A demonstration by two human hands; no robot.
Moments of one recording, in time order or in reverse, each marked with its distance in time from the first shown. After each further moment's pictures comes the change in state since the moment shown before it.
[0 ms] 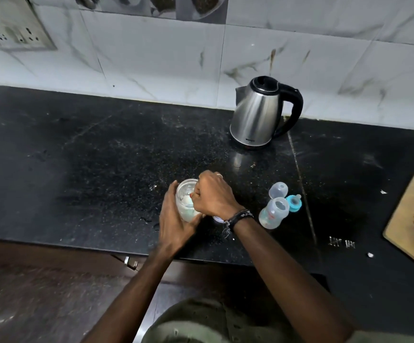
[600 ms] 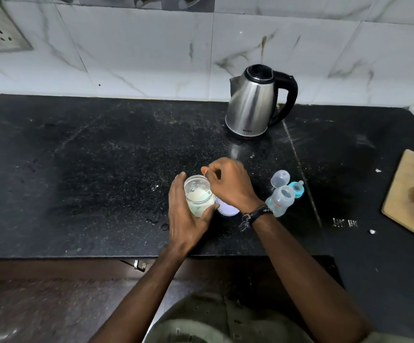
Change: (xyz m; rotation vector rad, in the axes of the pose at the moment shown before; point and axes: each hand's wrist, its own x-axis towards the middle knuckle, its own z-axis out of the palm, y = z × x) left_hand 0.003 0.014 -0.004 -0.010 0.036 0.169; right_hand 0.005 0.019 0.002 0.276 0.330 0.046
